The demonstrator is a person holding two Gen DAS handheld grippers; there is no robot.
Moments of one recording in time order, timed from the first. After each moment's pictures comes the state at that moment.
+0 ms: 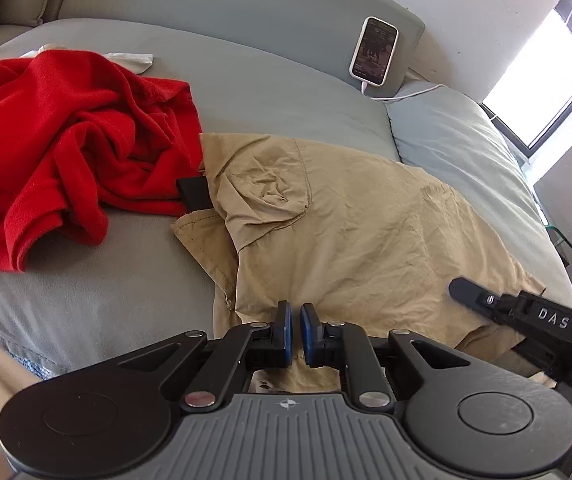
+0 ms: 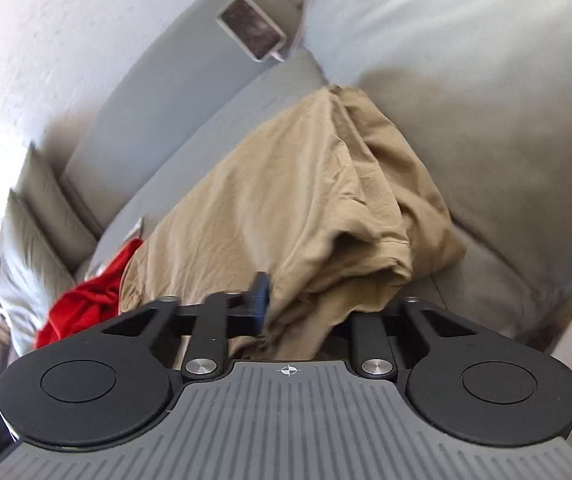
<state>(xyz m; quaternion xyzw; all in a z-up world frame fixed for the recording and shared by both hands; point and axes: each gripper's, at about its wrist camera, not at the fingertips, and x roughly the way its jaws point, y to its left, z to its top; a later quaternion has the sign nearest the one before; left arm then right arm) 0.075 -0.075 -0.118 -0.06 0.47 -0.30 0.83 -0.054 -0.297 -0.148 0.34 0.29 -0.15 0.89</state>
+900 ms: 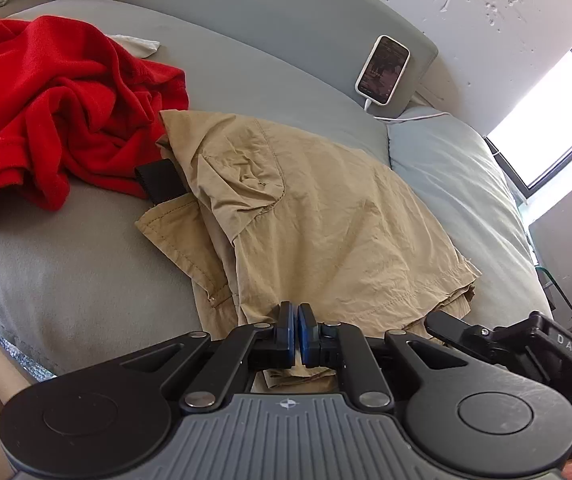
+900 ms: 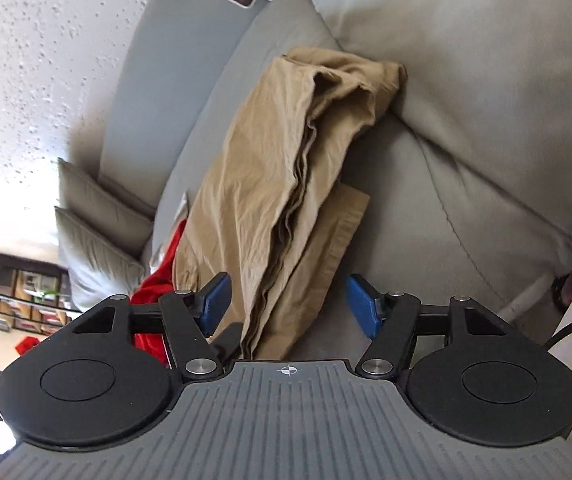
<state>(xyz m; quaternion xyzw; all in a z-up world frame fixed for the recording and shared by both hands) 0.059 -0.100 -0.116 -0.12 0.46 -0.28 0.83 -0.062 -0.345 -0.174 0.56 0.32 -0.06 0.76</state>
